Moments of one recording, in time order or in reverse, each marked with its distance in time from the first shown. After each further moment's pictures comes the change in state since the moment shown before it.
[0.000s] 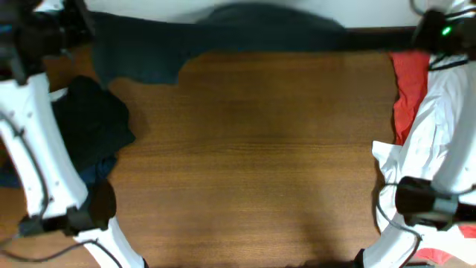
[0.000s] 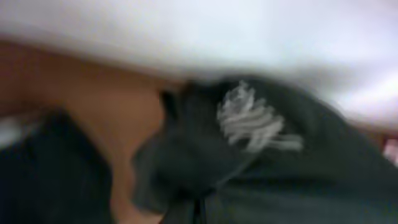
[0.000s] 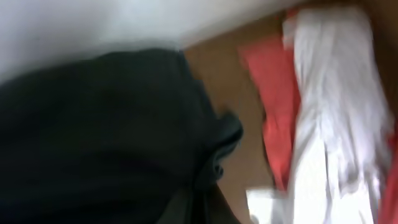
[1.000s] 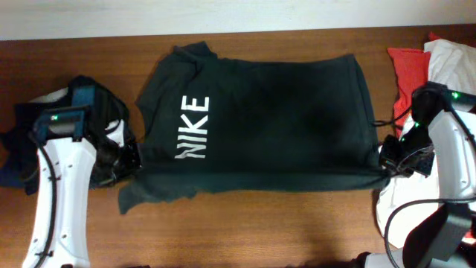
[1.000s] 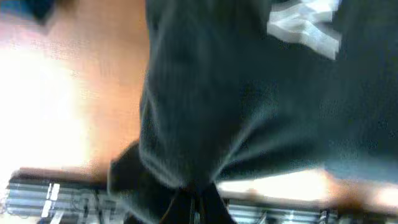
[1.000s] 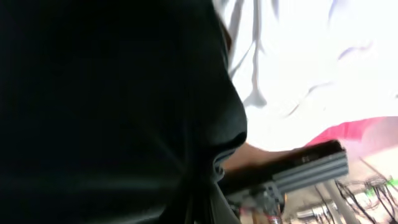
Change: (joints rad) left arm -0.067 -0.562 -1.349 -0.042 -0.170 -0.011; right arm -0.098 -0.353 -1.207 0.089 0.052 -0.001
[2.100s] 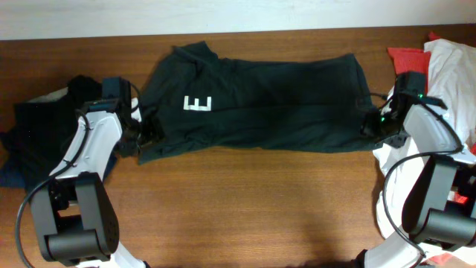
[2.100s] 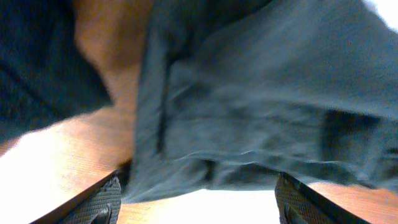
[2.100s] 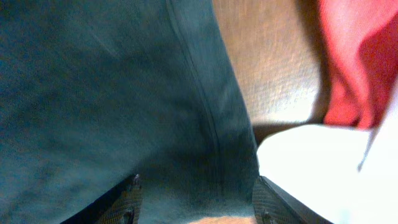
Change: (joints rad) left arm -0.019 0.350 -0.136 0.648 0.002 -0.077; right arm 0.045 0.222 -0.122 0.692 -0.041 -0.025
